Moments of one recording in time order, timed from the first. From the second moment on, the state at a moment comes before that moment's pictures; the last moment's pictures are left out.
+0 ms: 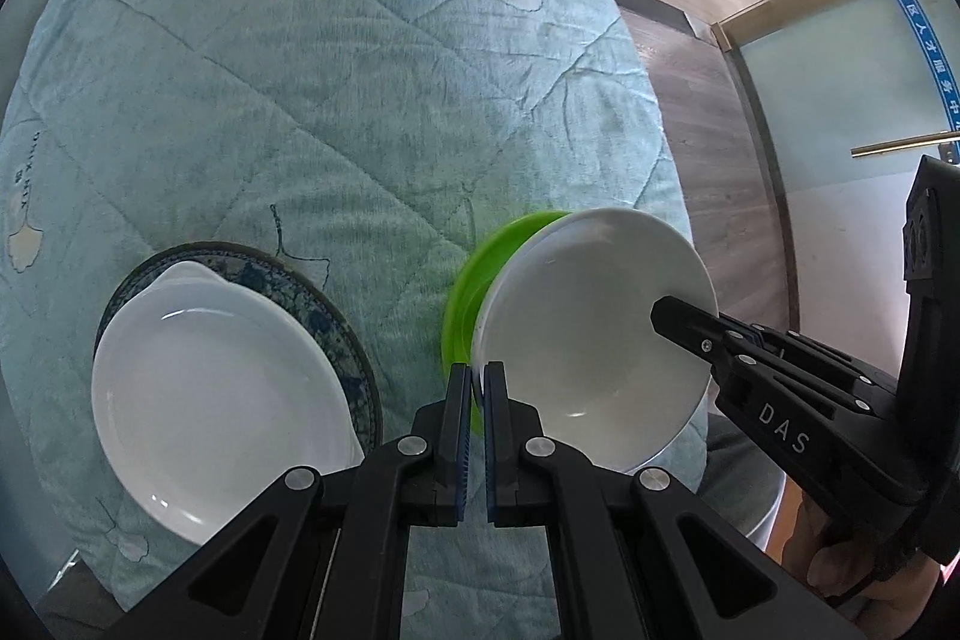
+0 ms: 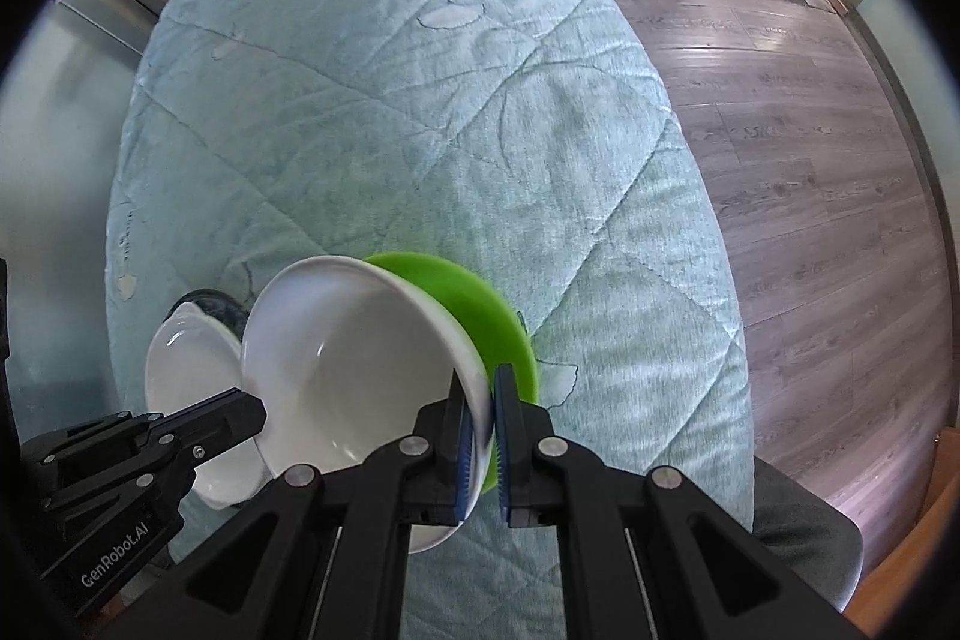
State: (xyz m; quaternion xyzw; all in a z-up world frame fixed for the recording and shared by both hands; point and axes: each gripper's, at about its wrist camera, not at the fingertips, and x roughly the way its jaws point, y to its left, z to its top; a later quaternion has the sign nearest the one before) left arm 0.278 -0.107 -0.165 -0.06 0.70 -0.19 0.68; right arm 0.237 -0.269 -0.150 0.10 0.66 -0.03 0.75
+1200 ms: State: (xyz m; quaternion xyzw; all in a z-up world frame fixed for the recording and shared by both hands) left arm 0.263 -0.075 -0.150 -0.04 0.68 -0.17 0.72; right arm 0.238 -0.262 -0.169 0.10 0.67 -0.07 0.73
